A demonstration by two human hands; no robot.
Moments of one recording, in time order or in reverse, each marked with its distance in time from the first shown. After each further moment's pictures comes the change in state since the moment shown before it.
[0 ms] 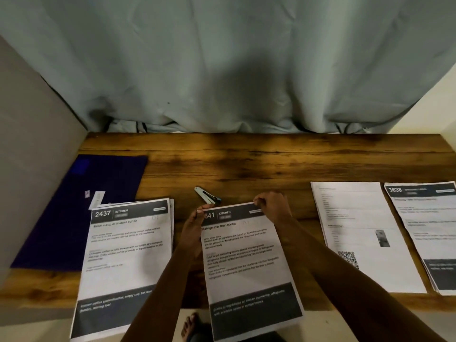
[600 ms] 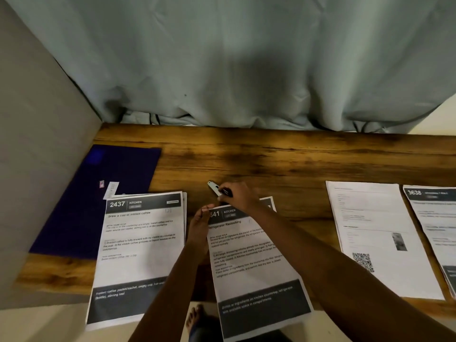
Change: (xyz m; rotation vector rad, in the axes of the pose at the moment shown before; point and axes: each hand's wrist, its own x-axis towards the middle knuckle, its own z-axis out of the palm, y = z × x) left_hand 0.004 -0.006 -0.019 0.023 0.144 0.016; right_hand 0.034 -0.110 0.039 0.089 -0.211 -0.260
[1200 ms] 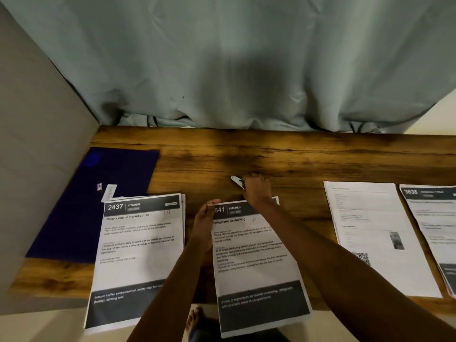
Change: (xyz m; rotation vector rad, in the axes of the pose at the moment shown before) left_hand 0.003 0.010 0.019 0.110 -0.034 -0.006; right_hand 0.000 0.029 -0.020 -0.457 0.180 0.274
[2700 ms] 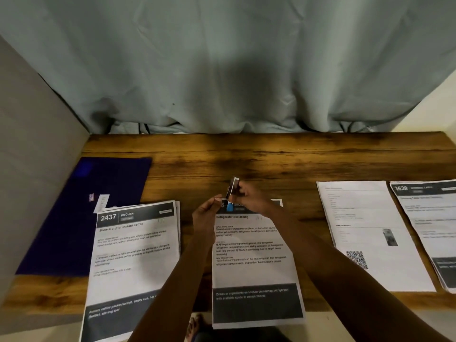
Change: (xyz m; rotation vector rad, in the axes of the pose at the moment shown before) left_hand 0.006 0.017 0.028 -0.043 0.050 0.059; right_hand -0.033 0.005 -0.033 1.026 -0.325 0.027
